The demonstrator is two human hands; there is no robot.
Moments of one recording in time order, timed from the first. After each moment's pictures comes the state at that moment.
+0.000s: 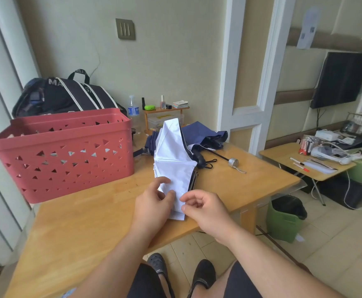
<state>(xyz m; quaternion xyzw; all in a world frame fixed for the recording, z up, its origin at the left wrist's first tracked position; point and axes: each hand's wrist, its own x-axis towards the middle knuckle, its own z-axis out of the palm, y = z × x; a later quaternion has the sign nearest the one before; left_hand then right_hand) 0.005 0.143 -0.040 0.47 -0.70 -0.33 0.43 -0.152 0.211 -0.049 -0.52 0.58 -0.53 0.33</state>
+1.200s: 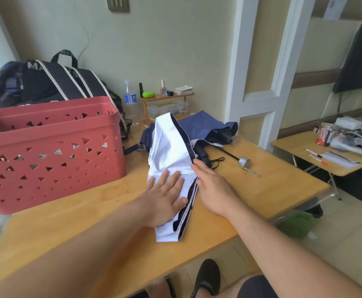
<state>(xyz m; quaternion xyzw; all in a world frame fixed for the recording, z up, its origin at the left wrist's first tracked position) -0.036 0.051 -0.033 0.40 -0.91 -0.03 -0.09 -0.232 0.098 -0.049 -0.68 0.67 -0.29 0.09</state>
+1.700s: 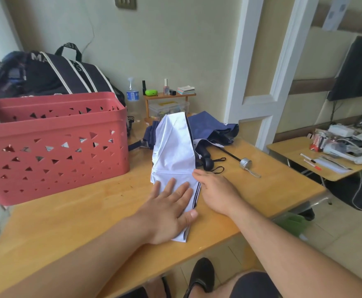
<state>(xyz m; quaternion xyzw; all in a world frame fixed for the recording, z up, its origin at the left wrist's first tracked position) -0.018 0.088 -0.041 0.35 -0.93 -0.06 -0.05 -0.230 0.097 -0.048 -0.69 0.69 -0.22 0.07</state>
